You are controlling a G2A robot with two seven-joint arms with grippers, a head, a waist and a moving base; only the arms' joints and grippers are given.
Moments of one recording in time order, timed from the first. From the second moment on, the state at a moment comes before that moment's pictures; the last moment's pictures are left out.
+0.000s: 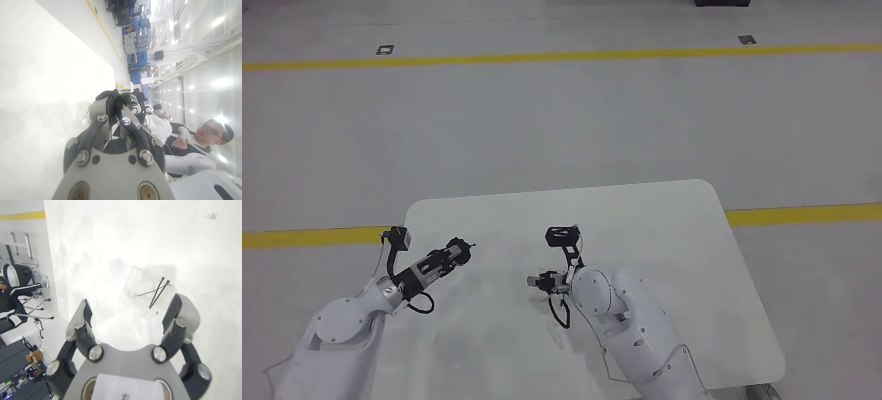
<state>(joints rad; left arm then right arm) 1.53 -1.08 -1.54 -1.49 -0.25 -0.29 -0.83 -1.38 -1.57 1.08 -1.67 -1.17 0.33 1.12</state>
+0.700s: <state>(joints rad) 1.53 -1.08 -1.54 -1.49 -0.25 -0.29 -0.83 -1.36 -1.64 1.05 -1.56 -1.27 0.34 1.11</state>
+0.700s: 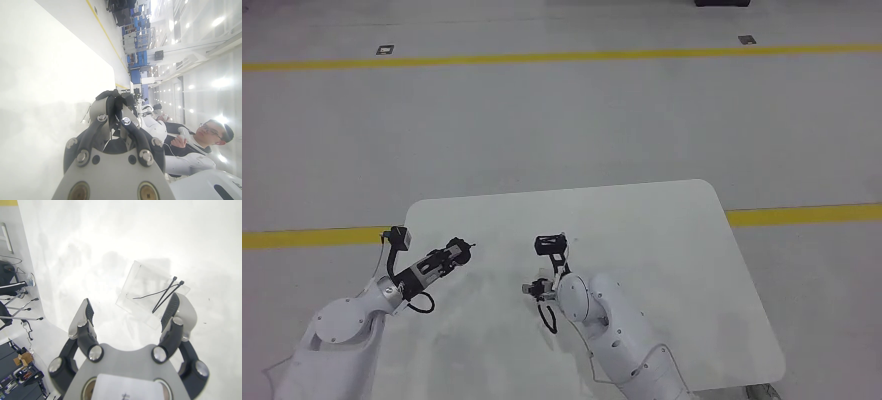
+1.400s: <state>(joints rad) 1.53 -1.08 -1.54 -1.49 -0.25 -0.29 -0.83 -1.39 -1.71 1.11 -1.54 -1.43 0.34 1.15</state>
